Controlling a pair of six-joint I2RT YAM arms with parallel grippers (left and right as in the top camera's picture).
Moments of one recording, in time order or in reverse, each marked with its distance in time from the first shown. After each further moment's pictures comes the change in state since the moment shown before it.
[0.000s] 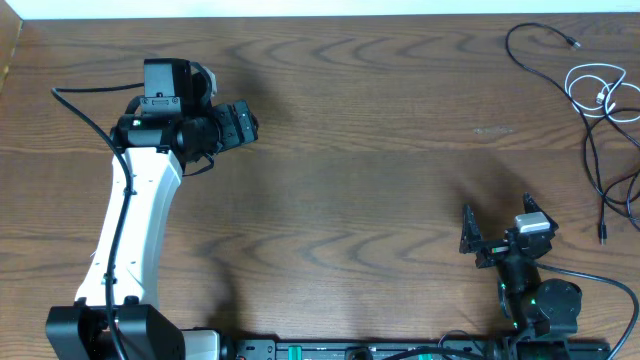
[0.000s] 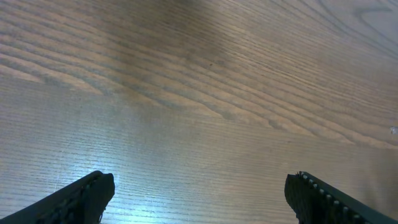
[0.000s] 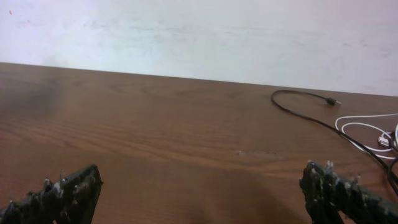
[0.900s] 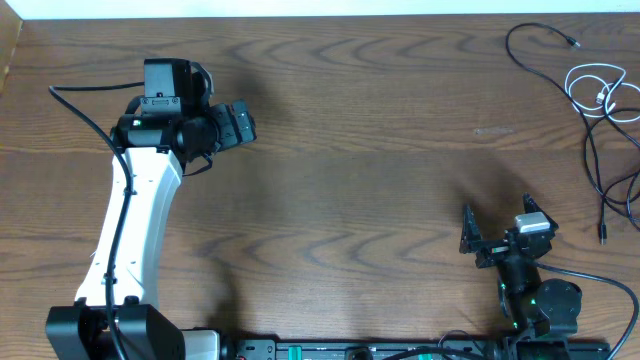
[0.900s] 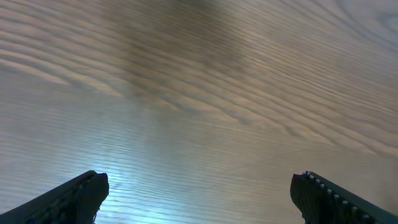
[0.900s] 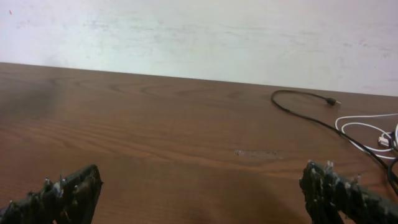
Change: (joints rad) left arm 0.000 0.000 0.000 -0.002 -0.081 0.003; right arm 0.000 0.000 0.000 0.000 0.000 0.000
